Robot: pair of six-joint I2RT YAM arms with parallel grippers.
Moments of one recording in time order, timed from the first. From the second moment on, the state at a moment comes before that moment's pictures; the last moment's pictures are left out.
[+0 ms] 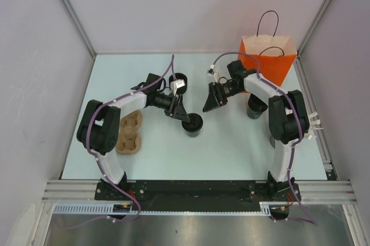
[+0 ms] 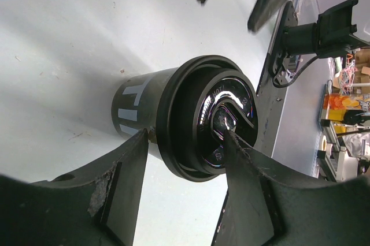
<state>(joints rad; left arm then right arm) -0.37 1.80 1.13 -0.36 1.00 -0.01 0.33 1.97 1.49 -0.70 -1.06 -0.11</state>
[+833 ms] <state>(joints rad) -0.37 1.80 1.13 -0.36 1.00 -0.01 0.39 1.97 1.47 -0.83 -1.07 -0.22</state>
